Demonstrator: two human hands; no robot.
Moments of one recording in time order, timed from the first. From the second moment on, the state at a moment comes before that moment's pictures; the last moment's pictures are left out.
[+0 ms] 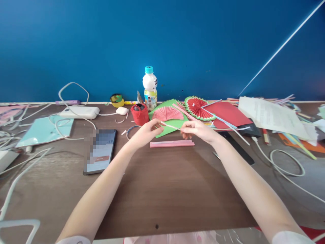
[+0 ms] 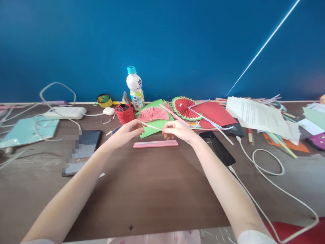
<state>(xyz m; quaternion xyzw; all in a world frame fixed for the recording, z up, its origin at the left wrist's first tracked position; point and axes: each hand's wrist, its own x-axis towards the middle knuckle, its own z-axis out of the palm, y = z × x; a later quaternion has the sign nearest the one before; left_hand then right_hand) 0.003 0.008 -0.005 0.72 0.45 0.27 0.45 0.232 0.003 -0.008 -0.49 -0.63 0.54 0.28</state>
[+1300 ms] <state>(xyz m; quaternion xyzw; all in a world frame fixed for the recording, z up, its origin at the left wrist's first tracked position) 0.039 -0.006 -0.034 0.78 0.55 0.14 0.29 0.260 0.007 -0.009 -0.51 -0.71 0.48 0.09</state>
